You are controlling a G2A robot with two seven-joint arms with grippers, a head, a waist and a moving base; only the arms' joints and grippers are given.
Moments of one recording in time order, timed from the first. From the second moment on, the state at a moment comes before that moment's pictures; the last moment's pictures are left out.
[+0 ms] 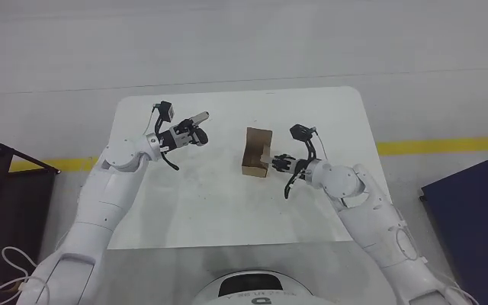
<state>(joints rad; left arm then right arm) 0.96 -1.17 -1.12 -1.03 -0.41 -0.25 -0.94 -1.35 -1.15 1.19 -1.61 -0.38 0.10 0.74</state>
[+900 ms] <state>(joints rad) 0.96 -1.17 -1.12 -1.03 -0.41 -0.25 -0.94 -1.29 -1.15 1.04 -1.80 -0.80 0.37 0.89</state>
